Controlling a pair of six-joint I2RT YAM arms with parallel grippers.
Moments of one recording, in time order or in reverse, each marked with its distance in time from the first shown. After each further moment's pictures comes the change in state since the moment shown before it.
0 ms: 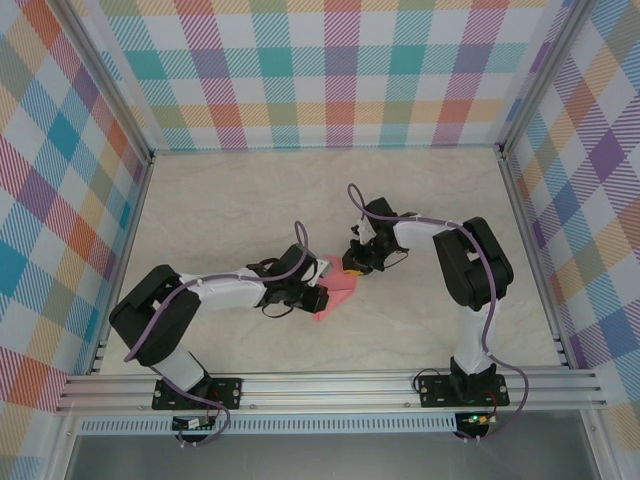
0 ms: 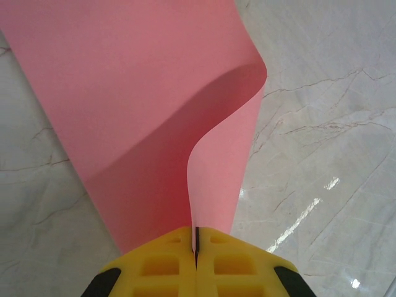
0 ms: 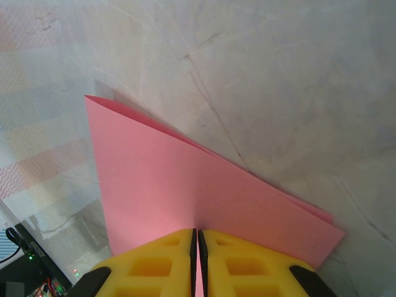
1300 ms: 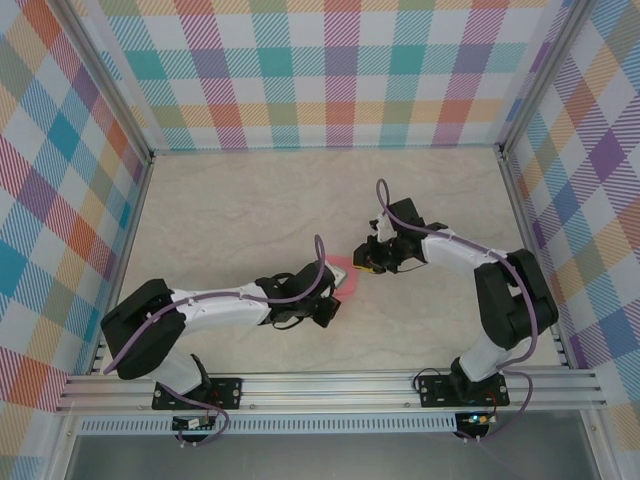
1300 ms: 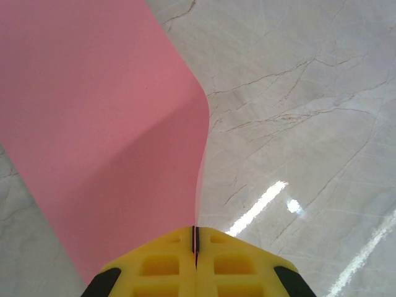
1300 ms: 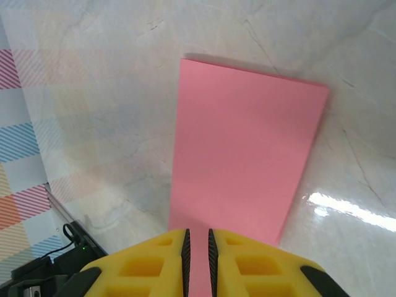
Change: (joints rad) left arm -0.206 -0.087 0.016 -0.027 -0.264 0.017; right arm -0.048 -0.319 -0.201 0.086 -0.035 0.129
